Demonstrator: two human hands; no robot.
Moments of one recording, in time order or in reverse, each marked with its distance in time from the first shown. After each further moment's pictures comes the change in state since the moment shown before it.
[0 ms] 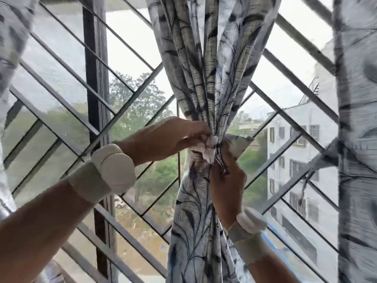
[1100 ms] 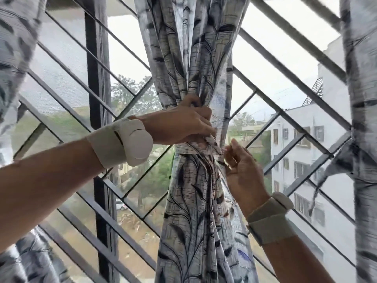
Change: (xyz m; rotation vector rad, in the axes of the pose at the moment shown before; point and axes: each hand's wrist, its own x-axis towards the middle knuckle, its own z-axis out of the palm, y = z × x) left_hand 0.036 -0.024 -0.007 0.401 -0.157 0.328; right_hand 0.050 -0.018 -0.022 0.946 0.011 0.939
